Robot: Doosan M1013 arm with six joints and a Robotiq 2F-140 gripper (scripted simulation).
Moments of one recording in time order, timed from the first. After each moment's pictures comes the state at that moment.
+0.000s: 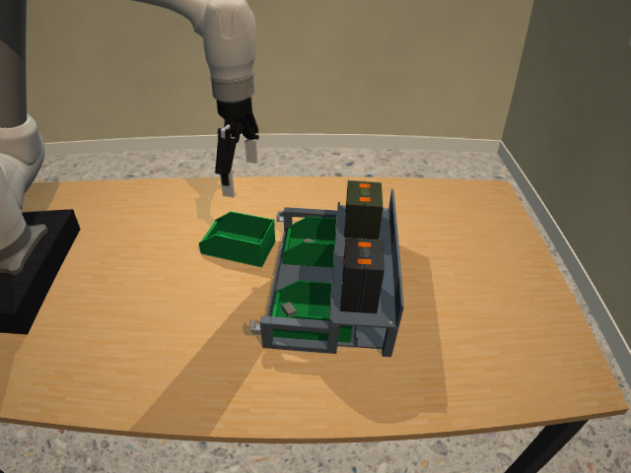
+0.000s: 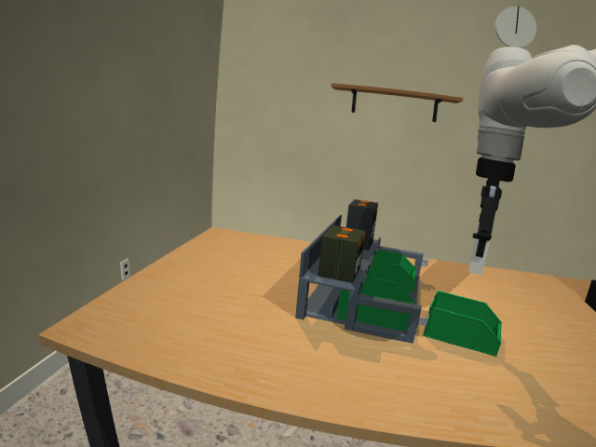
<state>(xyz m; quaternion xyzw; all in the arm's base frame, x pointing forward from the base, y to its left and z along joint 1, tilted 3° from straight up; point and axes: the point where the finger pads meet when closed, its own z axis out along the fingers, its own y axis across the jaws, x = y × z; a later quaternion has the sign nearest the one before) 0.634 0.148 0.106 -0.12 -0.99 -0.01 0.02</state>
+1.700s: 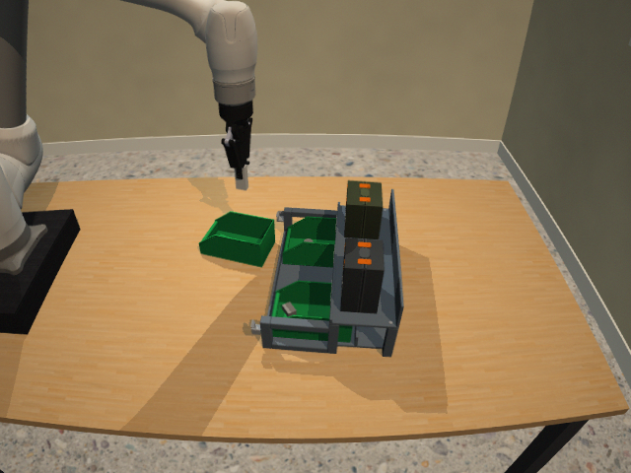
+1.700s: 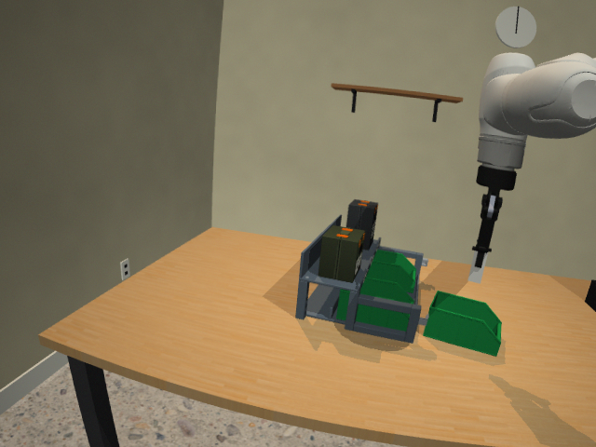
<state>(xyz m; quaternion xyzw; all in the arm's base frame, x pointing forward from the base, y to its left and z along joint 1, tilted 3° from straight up) 0.632 0.162 0.092 -0.12 -0.99 0.00 0.02</state>
